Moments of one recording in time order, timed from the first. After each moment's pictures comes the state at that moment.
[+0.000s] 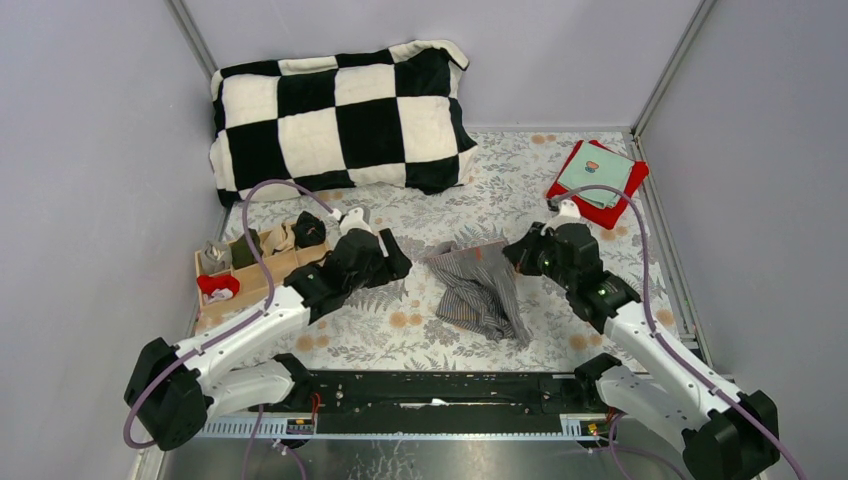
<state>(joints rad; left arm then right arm) -0.72 1.06 0.69 -0.31 -0.20 -0.86 0.48 0.88 0.60 -0.15 -0.09 0.57</state>
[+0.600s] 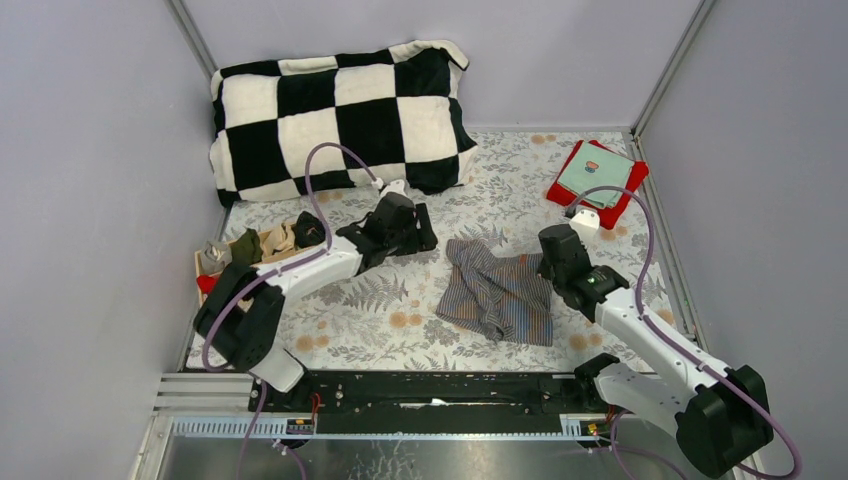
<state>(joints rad) -0.64 1.54 0.94 -0.14 -0.11 -0.72 0.48 0.99 0.63 -0.44 0.50 0.62</state>
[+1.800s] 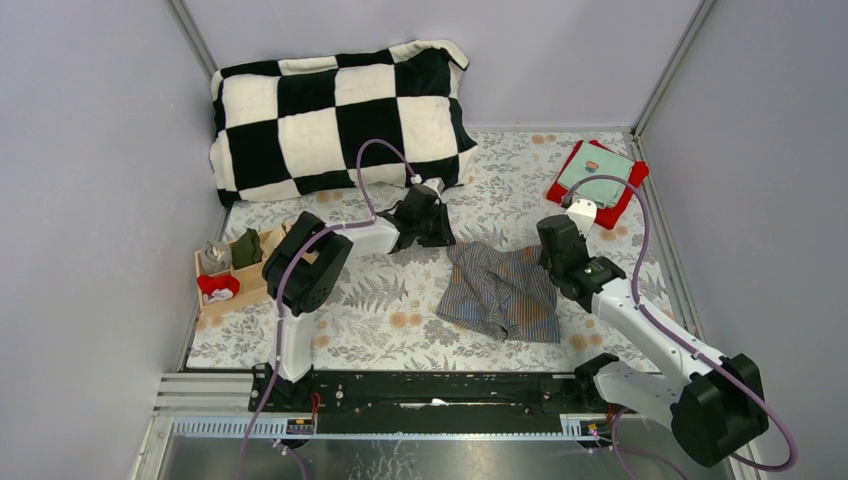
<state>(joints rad) -0.60 2.01 1.20 0.05 0.15 -0.61 0.46 1.06 0.69 -0.41 0.55 0.51</state>
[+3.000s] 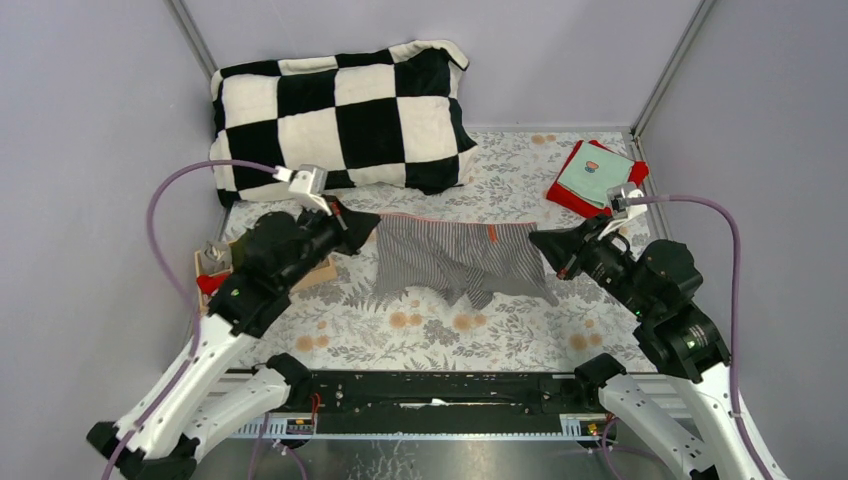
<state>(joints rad) -0.58 0.82 0.90 -0.23 0.04 -0.49 0.46 0.57 0.94 -0.44 -0.18 0.39</state>
